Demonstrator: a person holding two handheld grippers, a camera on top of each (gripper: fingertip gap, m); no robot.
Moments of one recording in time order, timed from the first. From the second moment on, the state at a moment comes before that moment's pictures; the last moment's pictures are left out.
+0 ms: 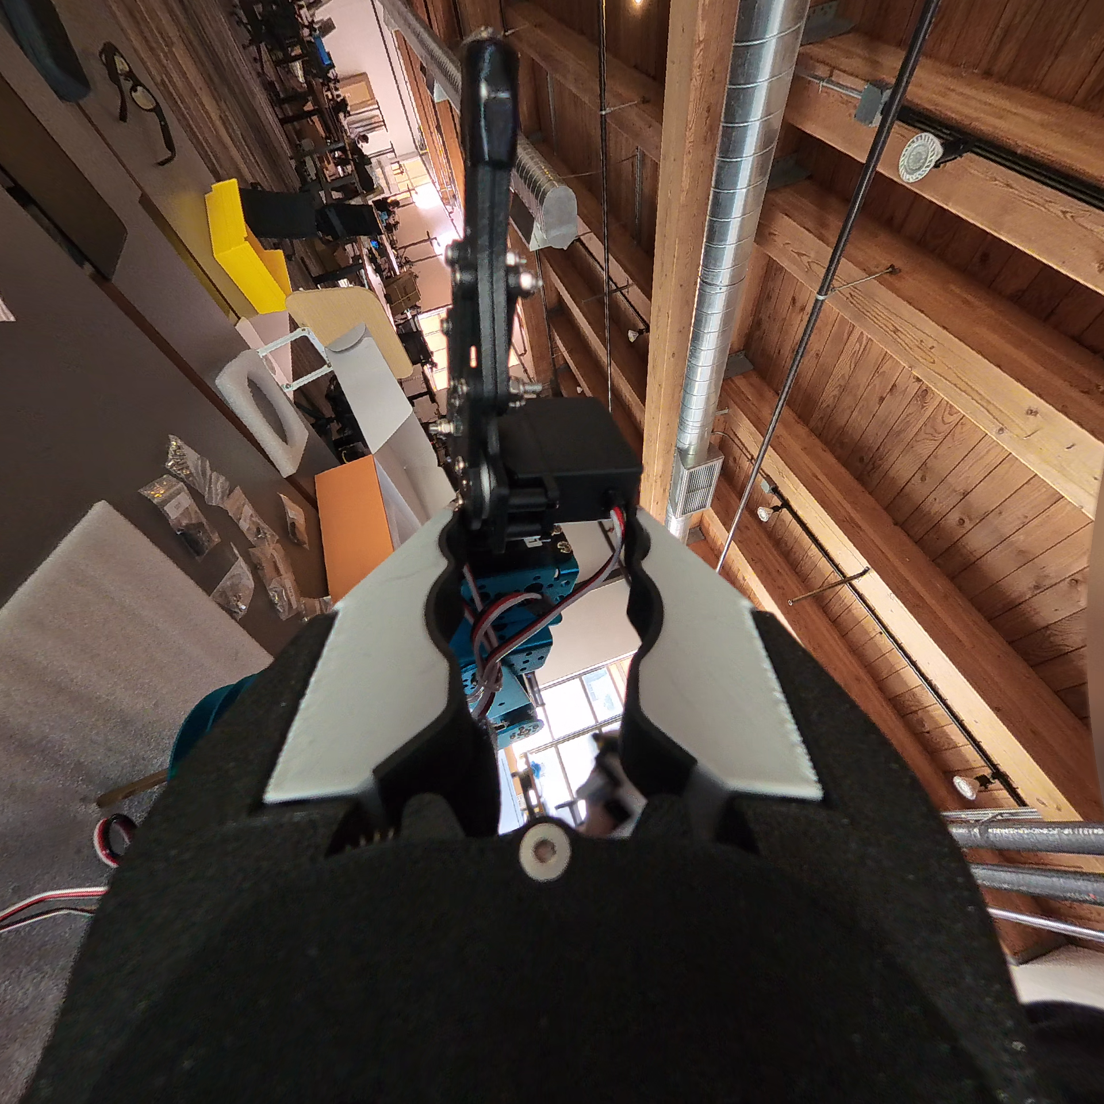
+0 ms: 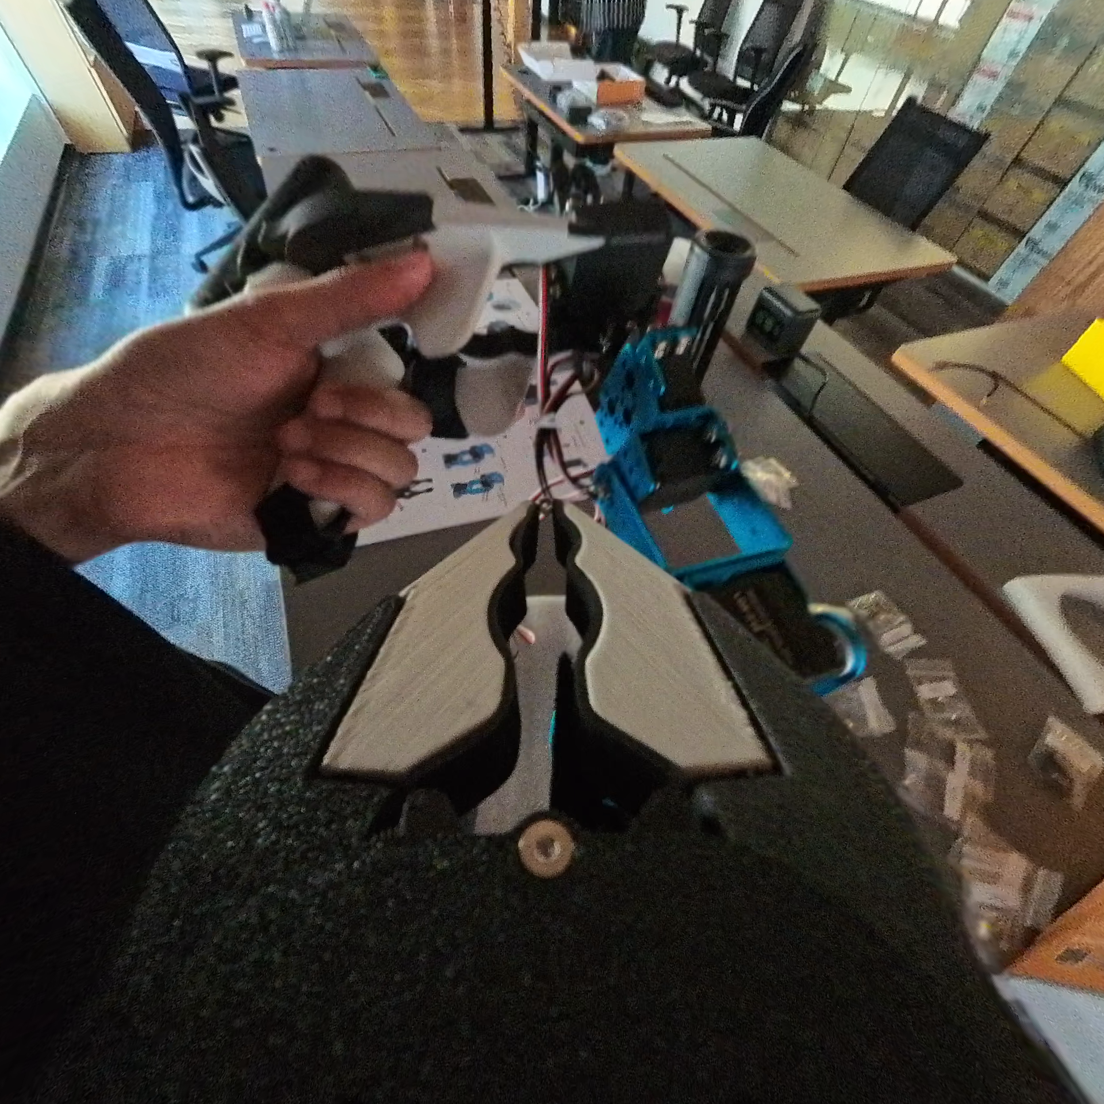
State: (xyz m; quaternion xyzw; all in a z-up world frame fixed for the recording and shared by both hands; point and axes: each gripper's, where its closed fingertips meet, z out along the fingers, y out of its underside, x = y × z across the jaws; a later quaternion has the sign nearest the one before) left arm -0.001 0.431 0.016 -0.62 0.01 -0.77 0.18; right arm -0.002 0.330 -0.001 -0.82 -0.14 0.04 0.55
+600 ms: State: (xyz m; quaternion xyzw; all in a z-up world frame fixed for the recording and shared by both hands) left arm 0.001 0.432 0.013 -0.61 -0.01 -0.78 0.17; right arm 0.003 0.426 0.030 -0.83 -0.31 0.08 0.45
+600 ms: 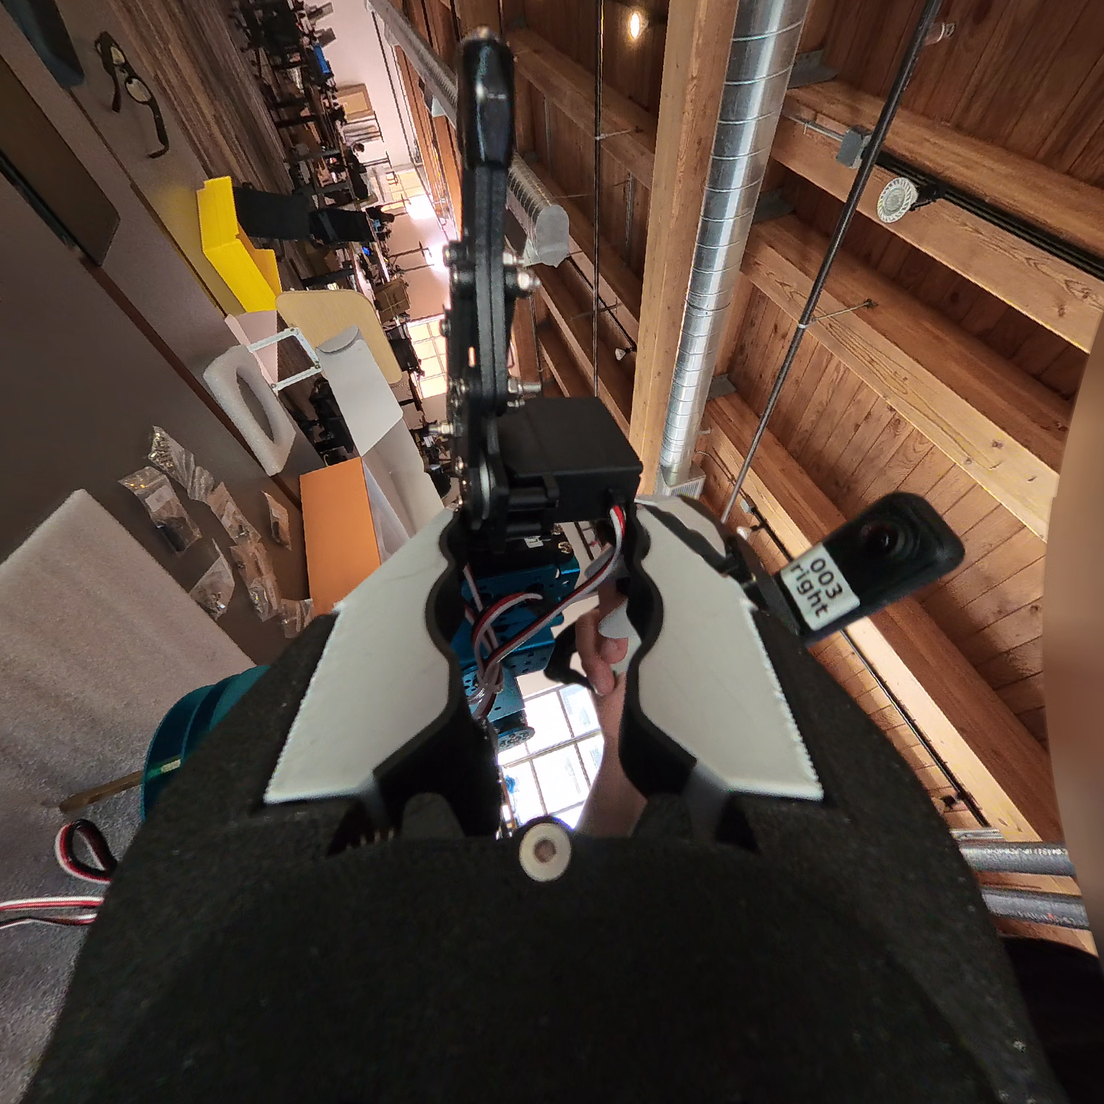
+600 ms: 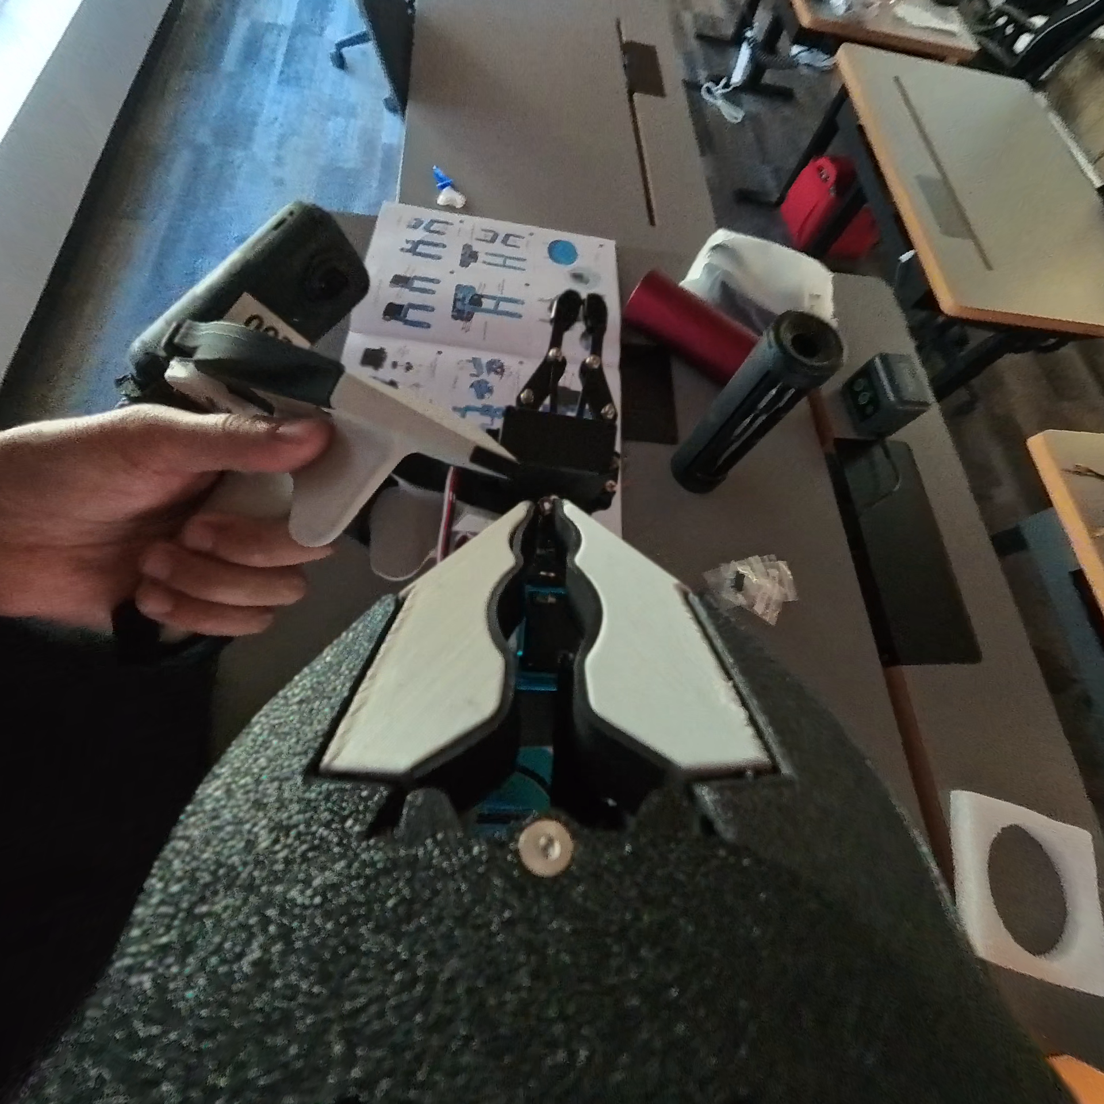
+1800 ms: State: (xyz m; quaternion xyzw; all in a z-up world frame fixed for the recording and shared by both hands) left arm 0.001 0.435 0.013 -0.62 -0.03 -0.77 0.16; right arm -0.002 0.439 -0.009 -0.89 -0.38 0.12 0.23
